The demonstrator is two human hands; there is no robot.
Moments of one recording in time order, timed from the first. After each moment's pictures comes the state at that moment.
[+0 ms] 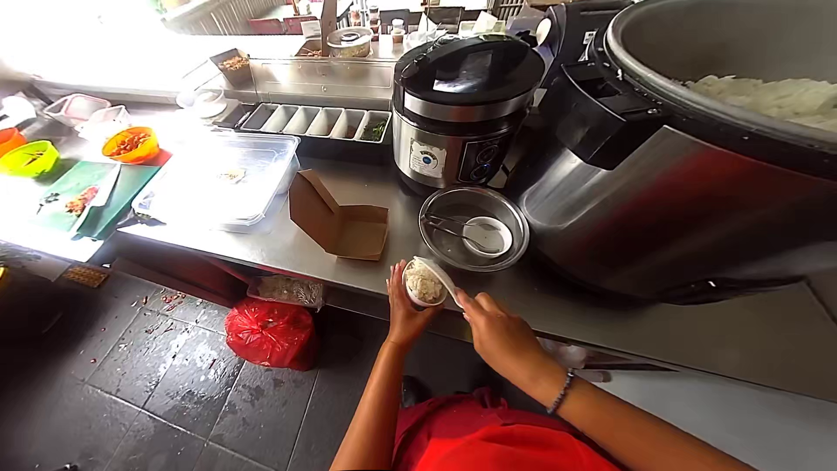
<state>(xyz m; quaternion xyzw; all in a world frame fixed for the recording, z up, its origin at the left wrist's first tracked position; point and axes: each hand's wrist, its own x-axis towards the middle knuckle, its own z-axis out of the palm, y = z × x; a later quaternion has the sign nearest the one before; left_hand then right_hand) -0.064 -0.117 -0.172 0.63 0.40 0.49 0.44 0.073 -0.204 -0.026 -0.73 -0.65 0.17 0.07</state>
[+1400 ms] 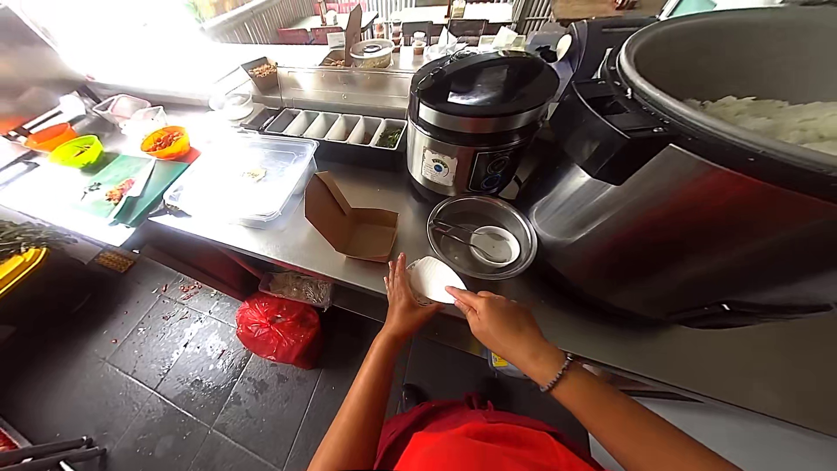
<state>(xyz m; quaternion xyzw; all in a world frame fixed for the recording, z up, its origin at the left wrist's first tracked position) -0.075 -0.104 -0.125 0.70 0.47 0.38 0.39 0.083 -0.179 -0.001 -0.73 -0.65 0.21 0.02</state>
